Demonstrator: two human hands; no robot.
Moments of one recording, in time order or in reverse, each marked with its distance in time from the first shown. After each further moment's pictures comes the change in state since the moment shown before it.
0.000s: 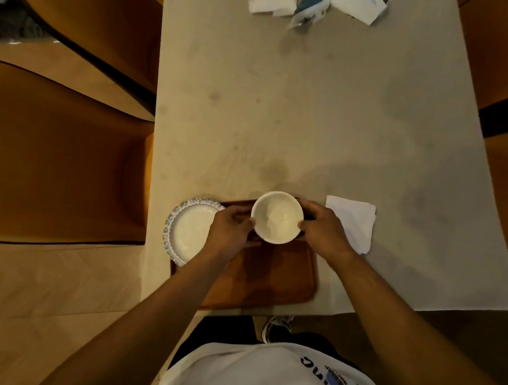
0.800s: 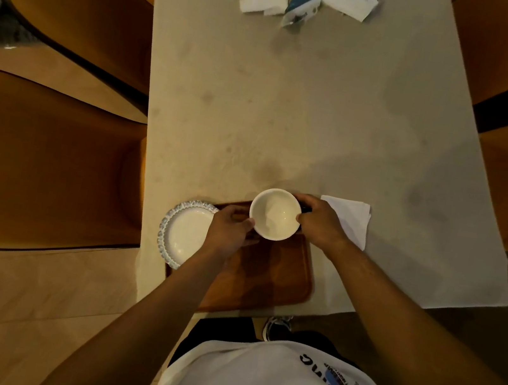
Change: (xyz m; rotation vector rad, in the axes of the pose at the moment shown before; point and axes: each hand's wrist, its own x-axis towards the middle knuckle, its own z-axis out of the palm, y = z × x) left_hand 0.007 0.003 0.012 -0.009 0.004 -0.057; right_hand 0.015 -0.004 -0.010 -0.048 -0.003 0.002
